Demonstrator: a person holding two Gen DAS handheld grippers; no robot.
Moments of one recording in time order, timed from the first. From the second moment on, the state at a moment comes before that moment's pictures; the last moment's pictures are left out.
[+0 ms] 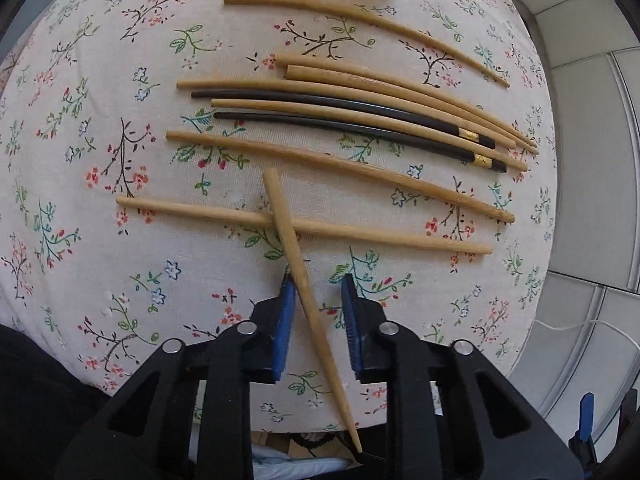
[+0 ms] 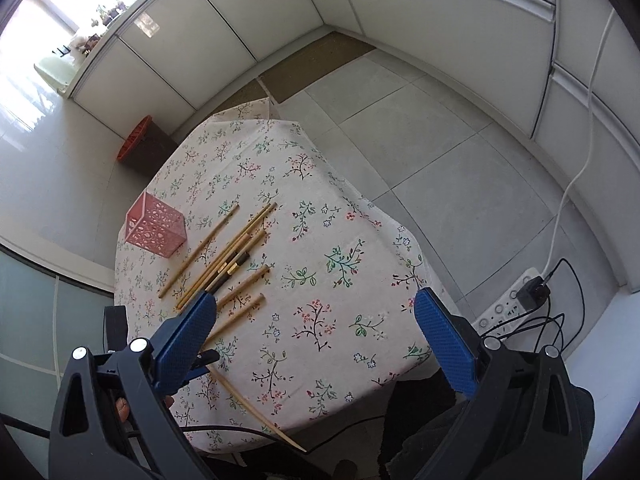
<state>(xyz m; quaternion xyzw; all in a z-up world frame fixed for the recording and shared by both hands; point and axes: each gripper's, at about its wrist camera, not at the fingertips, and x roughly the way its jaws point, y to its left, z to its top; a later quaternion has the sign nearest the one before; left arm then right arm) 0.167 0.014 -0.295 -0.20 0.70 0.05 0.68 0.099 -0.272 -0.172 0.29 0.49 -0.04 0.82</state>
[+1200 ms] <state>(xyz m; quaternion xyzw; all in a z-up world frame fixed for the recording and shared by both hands) 0.099 0.132 -0.118 -0.19 0.43 -0.06 0.88 0.215 -0.102 -0.291 0.33 0.63 -0.27 0.65</state>
